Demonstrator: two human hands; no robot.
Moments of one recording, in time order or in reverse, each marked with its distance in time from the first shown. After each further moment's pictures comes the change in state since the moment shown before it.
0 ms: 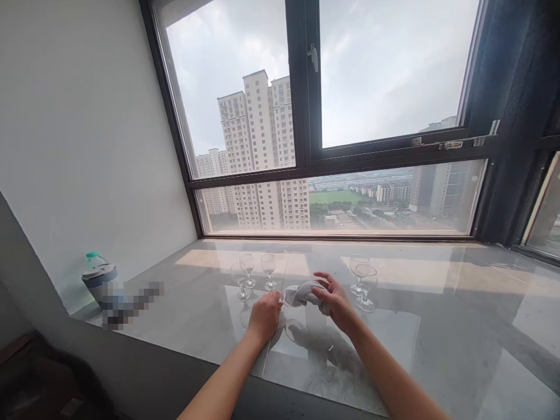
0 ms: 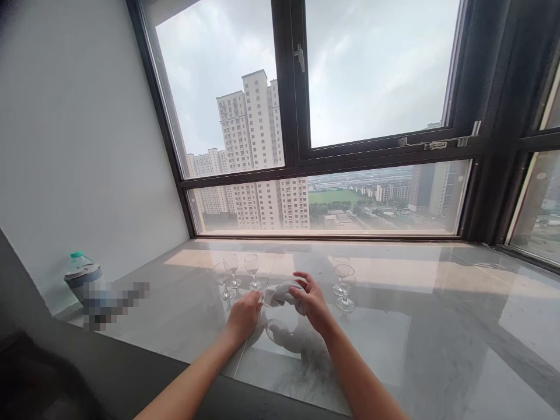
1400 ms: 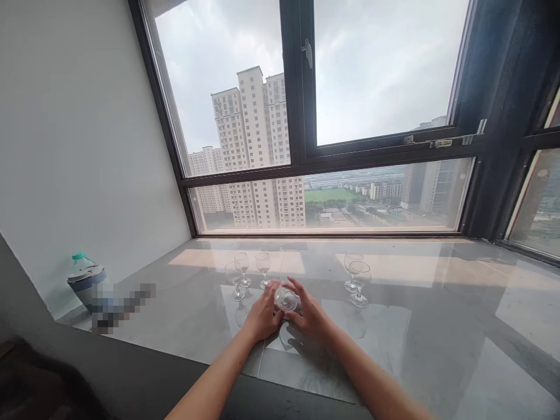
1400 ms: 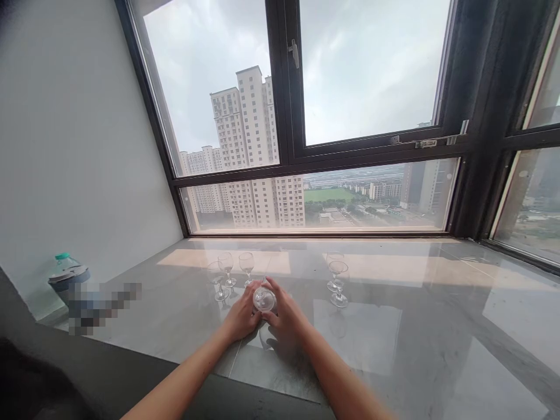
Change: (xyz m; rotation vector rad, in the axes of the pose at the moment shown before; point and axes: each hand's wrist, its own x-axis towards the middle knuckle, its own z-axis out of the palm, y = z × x) left_hand 0.000 -0.005 0.001 -0.383 -0.087 0.120; right_hand -0.012 0.033 0.025 -0.819 -0.301 -0.429
